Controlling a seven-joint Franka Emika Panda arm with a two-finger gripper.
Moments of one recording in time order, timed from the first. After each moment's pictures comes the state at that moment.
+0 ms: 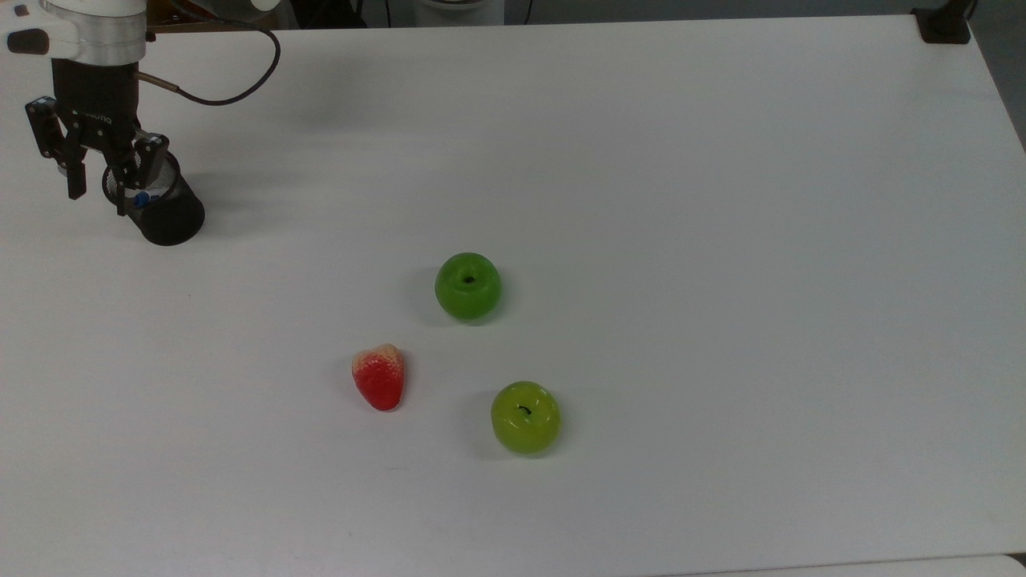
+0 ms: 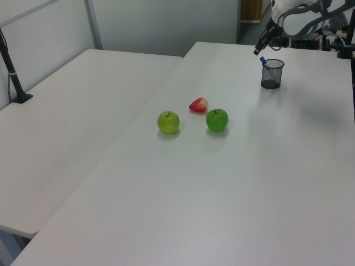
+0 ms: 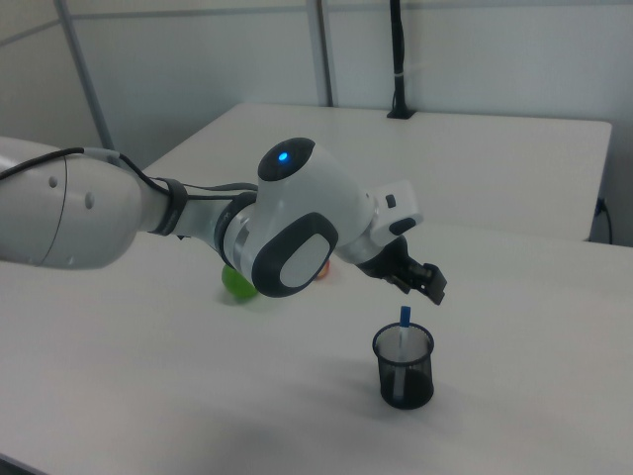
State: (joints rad) arm -0.34 0.28 -0.08 -1.91 -0.01 2.77 -0.23
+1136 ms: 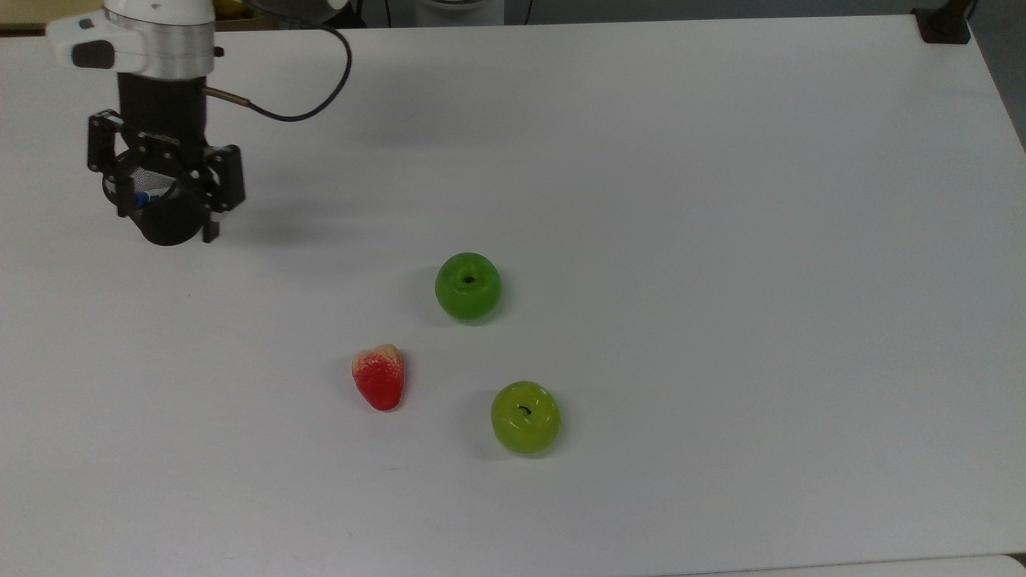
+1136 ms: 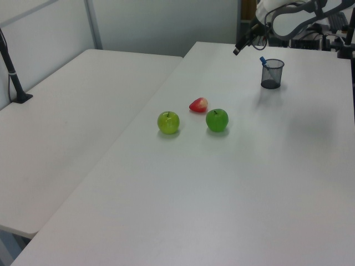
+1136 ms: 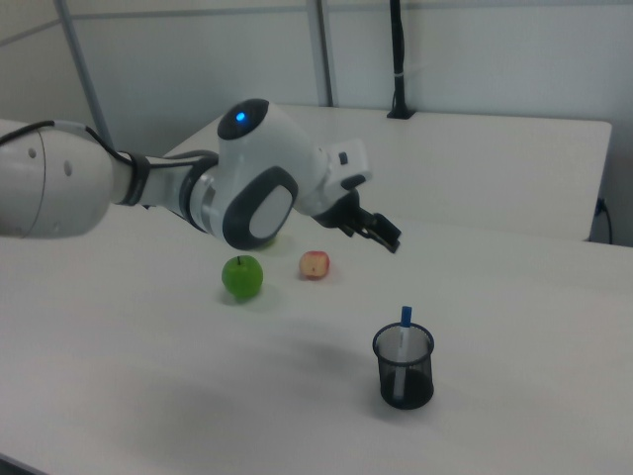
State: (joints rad) arm -0.19 0.27 -0.07 -1.85 -0.01 2.74 -0.06
